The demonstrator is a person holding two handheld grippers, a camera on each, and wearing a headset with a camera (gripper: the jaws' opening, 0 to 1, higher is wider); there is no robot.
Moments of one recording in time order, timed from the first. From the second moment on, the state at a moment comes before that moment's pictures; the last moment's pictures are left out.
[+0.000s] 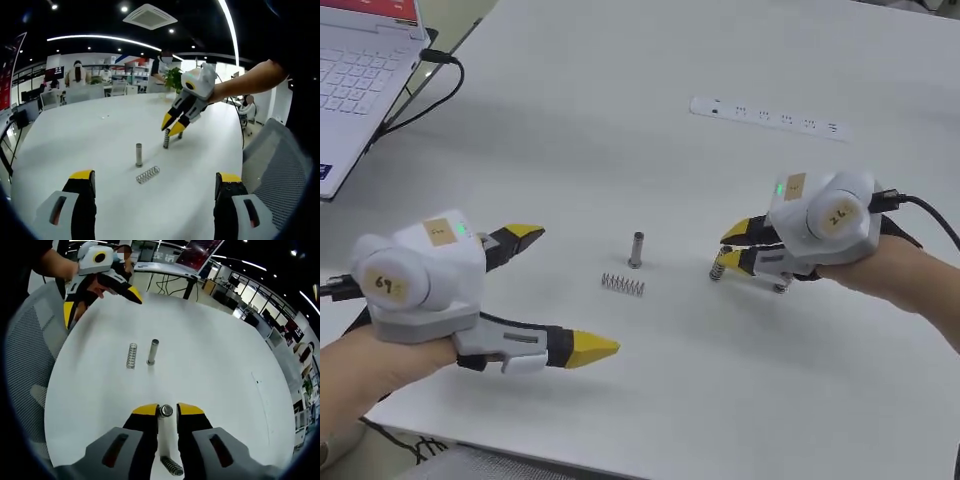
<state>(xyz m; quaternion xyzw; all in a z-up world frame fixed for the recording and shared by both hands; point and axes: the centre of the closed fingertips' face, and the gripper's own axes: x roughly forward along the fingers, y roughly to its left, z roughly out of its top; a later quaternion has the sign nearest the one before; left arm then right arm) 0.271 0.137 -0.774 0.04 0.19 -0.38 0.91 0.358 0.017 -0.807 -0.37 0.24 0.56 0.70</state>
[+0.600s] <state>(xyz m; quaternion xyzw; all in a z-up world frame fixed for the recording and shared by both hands) 0.271 0.135 -0.773 0.04 0.19 -0.38 0.91 0.361 0.009 -0.787 -0.32 0.23 0.55 0.74</state>
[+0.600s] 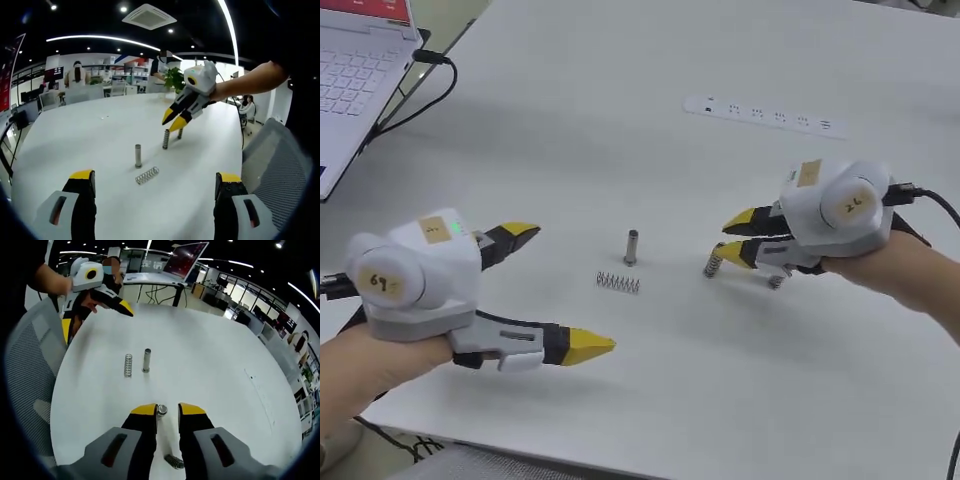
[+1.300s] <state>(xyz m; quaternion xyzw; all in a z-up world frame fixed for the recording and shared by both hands) 0.270 0.133 -0.768 0.04 0.18 -0.38 0.91 0.348 -0.021 -0.767 -0.24 0.24 0.52 0.78</state>
